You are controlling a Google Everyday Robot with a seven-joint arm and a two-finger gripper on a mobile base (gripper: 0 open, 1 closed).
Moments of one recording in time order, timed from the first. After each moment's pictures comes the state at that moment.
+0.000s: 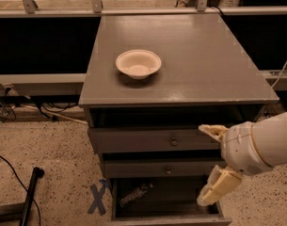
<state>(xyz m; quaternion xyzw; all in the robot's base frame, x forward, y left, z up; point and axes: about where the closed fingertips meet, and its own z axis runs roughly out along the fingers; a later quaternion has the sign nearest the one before) 0.378 -0.137 0.796 -0.61 0.73 0.15 0.29</state>
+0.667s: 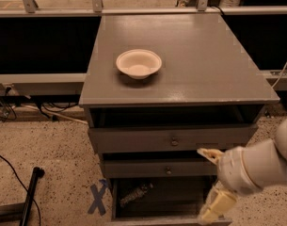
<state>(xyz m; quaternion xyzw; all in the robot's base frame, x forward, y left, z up) 0.362 -0.149 0.719 -0.60 0.74 0.18 0.24</state>
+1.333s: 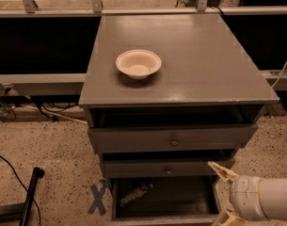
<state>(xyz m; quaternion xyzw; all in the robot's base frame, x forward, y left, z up) 0.349 -0.185 0.660 -0.60 0.71 0.13 0.34</state>
